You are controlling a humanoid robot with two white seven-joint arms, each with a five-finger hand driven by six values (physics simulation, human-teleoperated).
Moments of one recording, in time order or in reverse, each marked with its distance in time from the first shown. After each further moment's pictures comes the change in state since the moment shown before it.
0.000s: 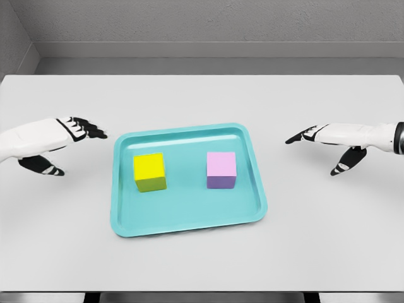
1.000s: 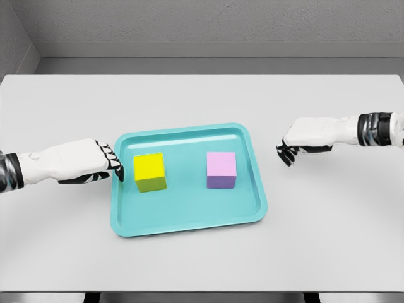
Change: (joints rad) left arm 0.025 -0.087 -0.073 -0.128 -0.151 0.000 -0.001; right arm -0.100 0.088 0.045 -0.144 0.243 0.001 0.000
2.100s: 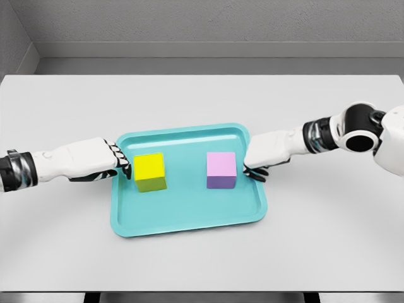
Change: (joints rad) left arm -0.043 -0.073 -0.025 0.050 -0.069 0.000 0.000; right arm -0.155 0.130 0.269 -0.038 0.111 -0.001 0.000
